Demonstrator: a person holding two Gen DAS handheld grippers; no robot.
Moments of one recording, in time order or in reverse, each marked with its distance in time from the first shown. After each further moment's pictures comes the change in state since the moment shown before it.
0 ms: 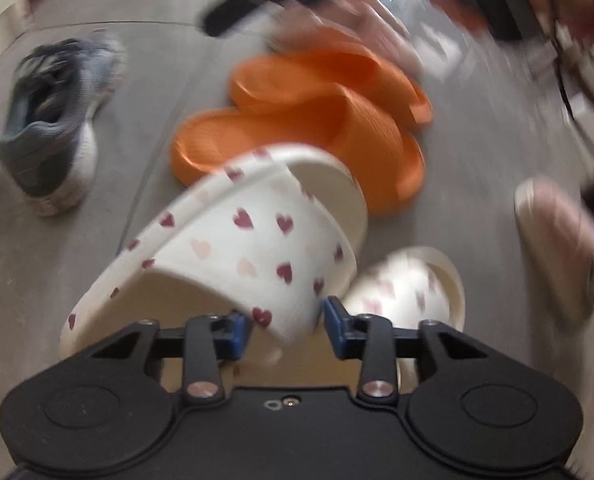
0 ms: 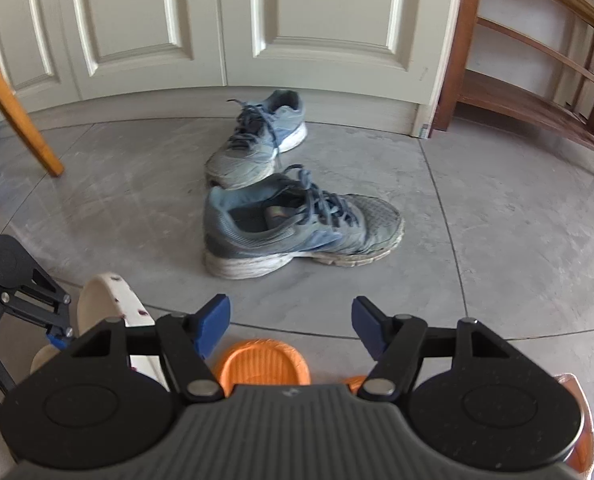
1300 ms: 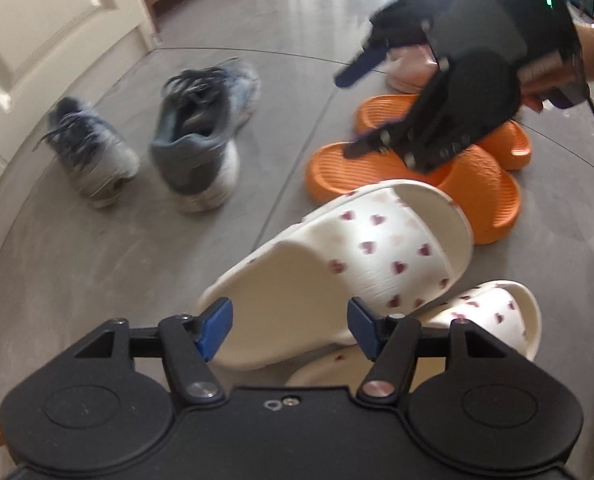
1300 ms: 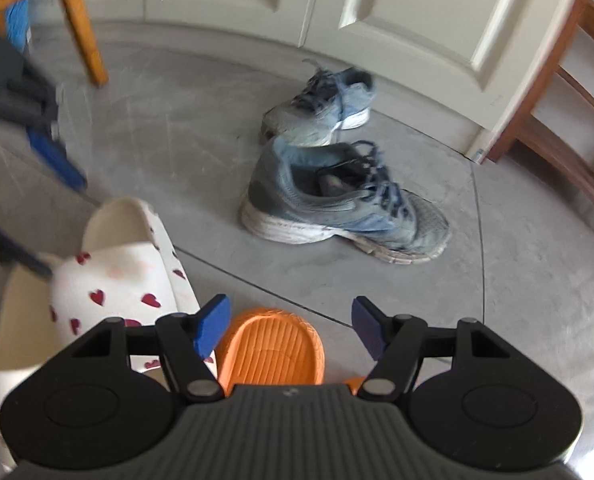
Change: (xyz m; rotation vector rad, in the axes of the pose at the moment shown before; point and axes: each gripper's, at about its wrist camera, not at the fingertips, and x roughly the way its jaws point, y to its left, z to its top) left arm -0.044 0.016 -0.005 -0.241 -0.110 0.369; right arm 0.036 0.044 -0.019 -0.335 0.068 -0.007
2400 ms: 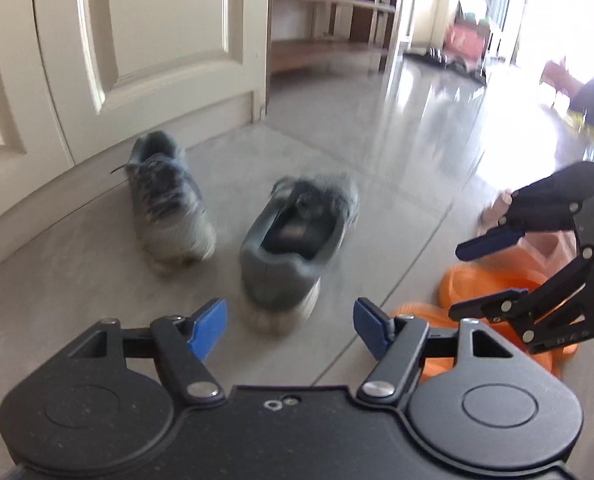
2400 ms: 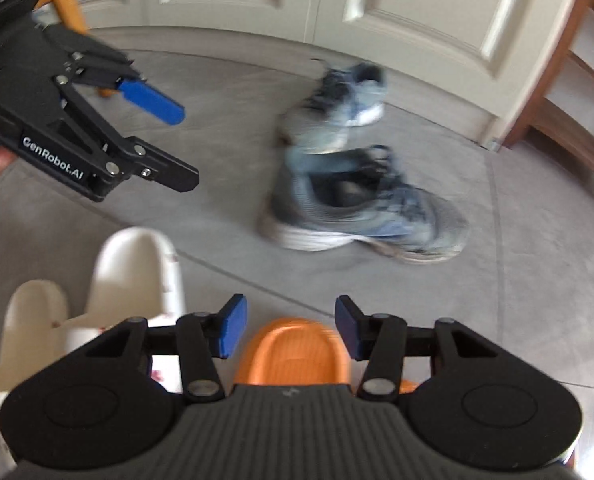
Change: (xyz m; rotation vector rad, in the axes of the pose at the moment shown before) left arm 0.014 0.062 0.049 -0.348 -0.330 0.051; right arm -0.016 -0.023 0.025 0.134 0.034 0.037
